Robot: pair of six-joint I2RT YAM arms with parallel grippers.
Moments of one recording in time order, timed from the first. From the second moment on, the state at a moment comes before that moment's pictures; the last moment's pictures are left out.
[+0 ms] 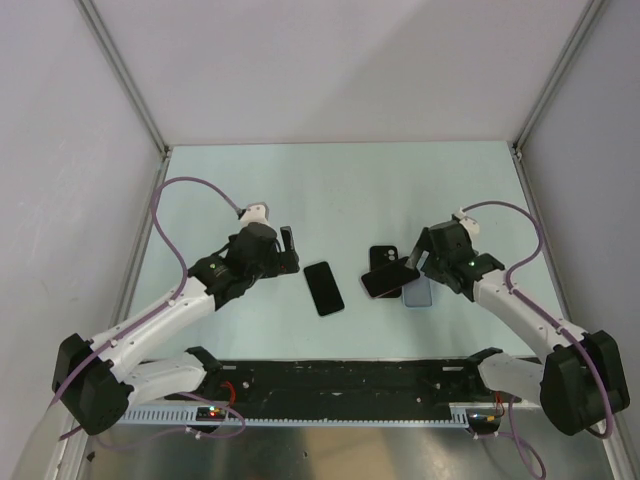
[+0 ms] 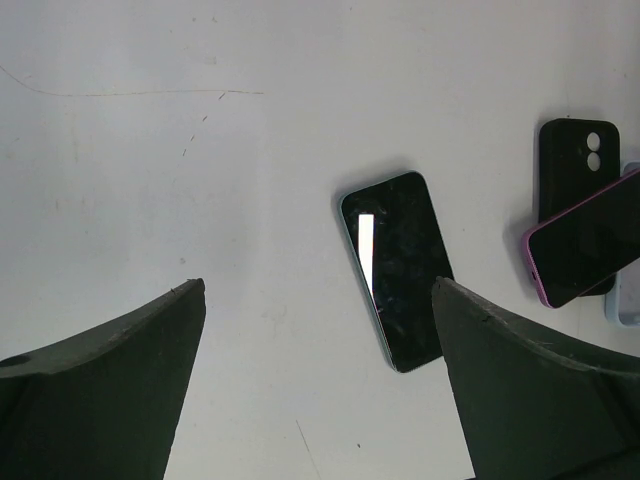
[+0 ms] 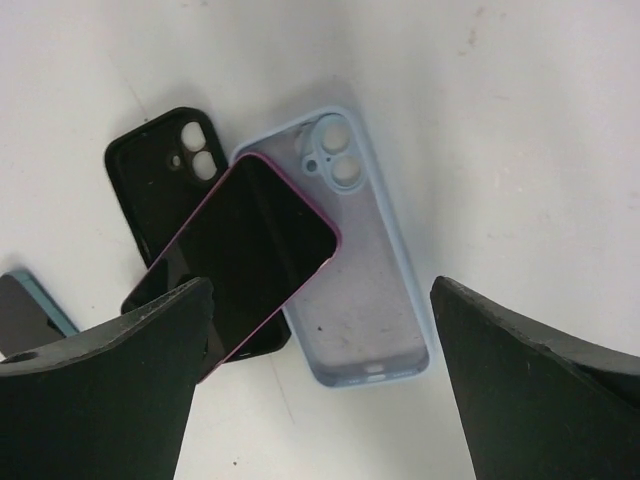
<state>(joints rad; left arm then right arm) -0.68 1.07 0.80 -0.48 -0.34 -0.65 0.40 1.14 0.70 -0.46 0.25 0.75</state>
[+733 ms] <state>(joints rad) -0.68 1.07 0.80 -0.48 -0.33 -0.65 0.26 1.37 0.65 -0.33 0.19 0.77</state>
